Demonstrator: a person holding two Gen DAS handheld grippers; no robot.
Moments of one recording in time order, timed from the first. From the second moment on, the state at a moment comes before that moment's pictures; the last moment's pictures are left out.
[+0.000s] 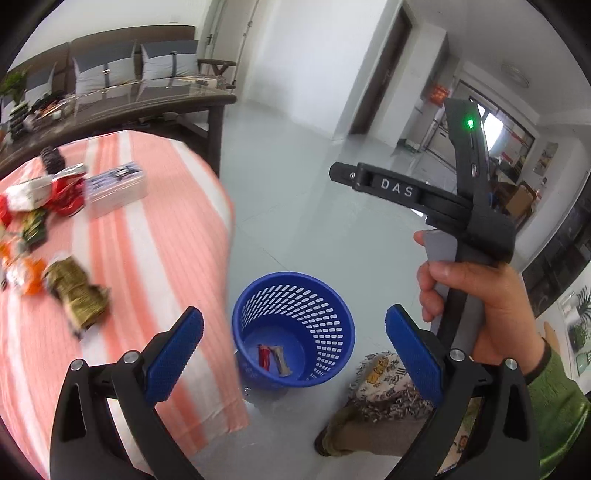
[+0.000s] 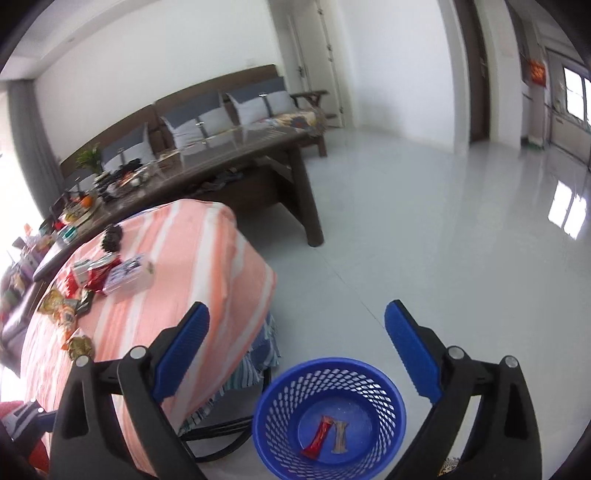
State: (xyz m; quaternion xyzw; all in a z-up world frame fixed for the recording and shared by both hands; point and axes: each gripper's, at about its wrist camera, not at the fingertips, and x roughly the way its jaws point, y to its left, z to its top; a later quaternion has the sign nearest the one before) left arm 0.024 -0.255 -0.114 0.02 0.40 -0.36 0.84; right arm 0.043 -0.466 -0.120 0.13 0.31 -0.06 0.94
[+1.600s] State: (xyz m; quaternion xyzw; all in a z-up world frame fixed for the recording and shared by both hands) left arm 0.137 -0.005 -0.138 -0.07 0.49 -0.22 0.84; right arm 0.002 -0.295 -0.166 0.04 0.34 0.12 0.93
